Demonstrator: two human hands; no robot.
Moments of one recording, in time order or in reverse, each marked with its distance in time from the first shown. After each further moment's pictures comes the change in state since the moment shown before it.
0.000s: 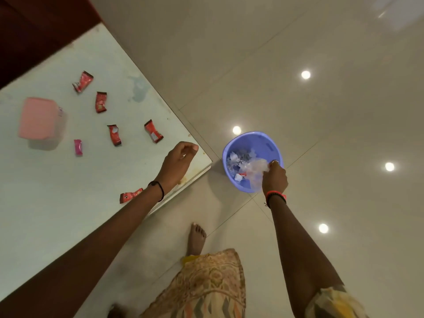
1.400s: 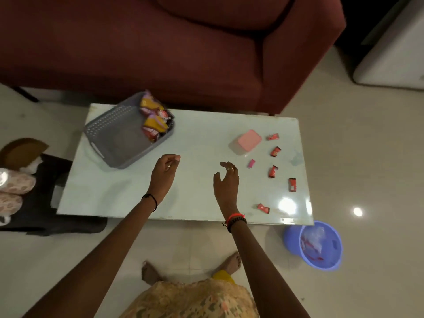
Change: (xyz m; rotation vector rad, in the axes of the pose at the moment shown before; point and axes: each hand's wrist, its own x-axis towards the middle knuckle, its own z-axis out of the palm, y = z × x) left_hand -0.326 -0.147 -0.374 -0.467 0.830 -0.016; right_hand -0.550 -0.259 0.073 0.133 -0.497 -0.963
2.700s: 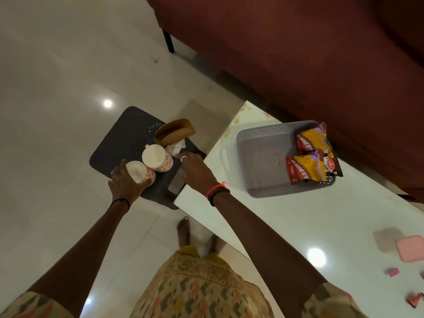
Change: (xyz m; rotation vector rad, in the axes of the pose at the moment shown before) left_hand 0.076 -0.279 -0.495 0.525 0.516 -0.623; right_hand -0.063 -0.211 0.536 -0.622 -1.027 -0.744
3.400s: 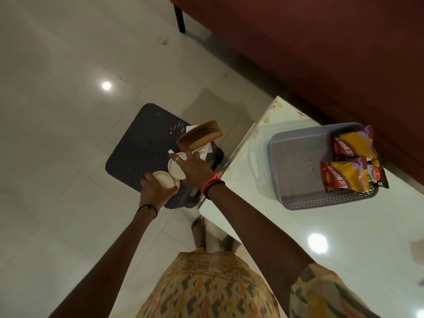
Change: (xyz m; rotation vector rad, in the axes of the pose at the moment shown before) left_hand 0.050 -0.011 0.020 -0.053 -0.194 -0.098; right_hand 0.109 -0.033 0.068 -0.353 -0.237 -0.043
